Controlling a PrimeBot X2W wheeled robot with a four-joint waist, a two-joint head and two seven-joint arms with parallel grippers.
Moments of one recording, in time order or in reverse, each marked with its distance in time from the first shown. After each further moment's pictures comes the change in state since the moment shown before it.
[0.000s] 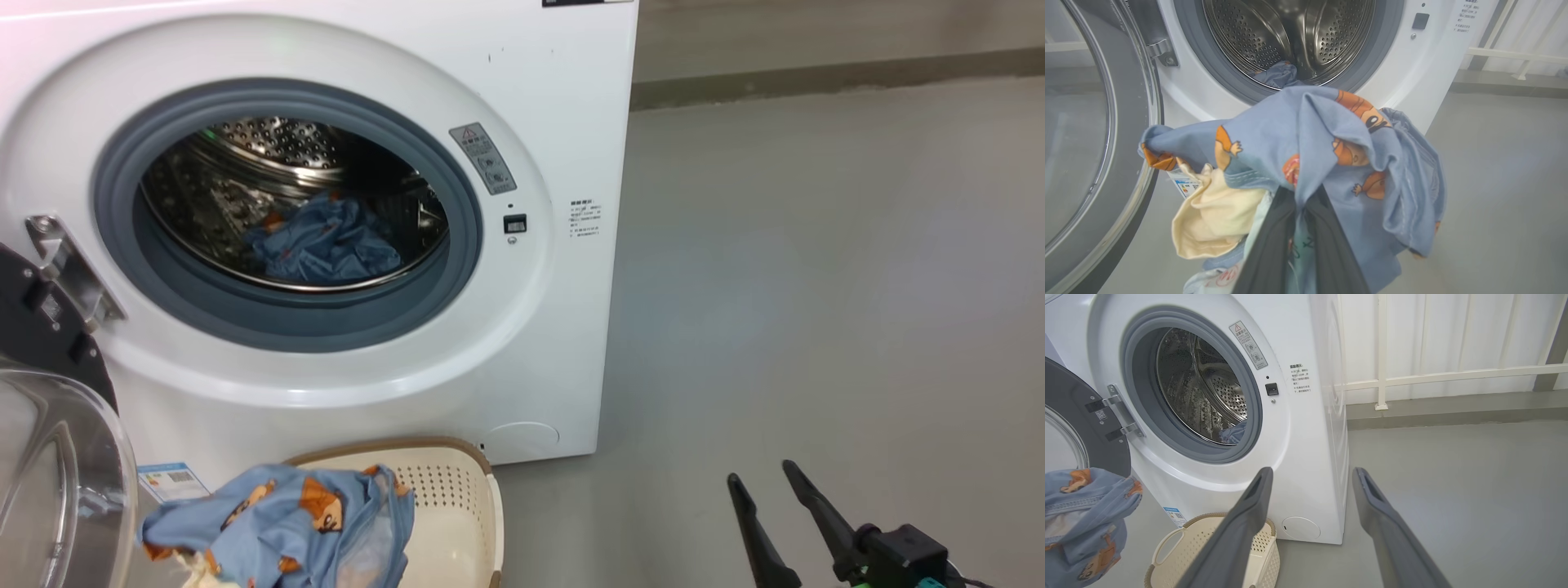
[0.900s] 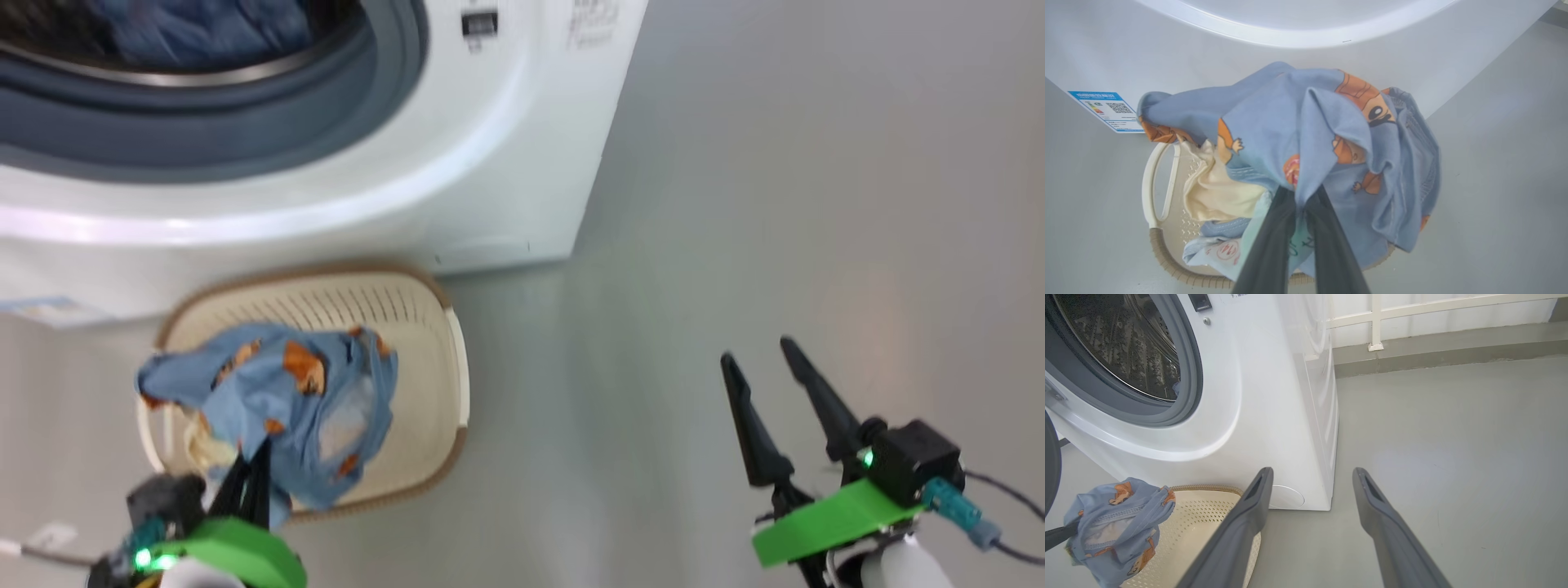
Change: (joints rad) left arm -0.430 0.025 0.002 0.378 -0.090 -0.089 0.000; right arm -0.204 0.004 -0.013 -0.032 -0.001 0.000 0.000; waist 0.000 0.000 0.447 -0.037
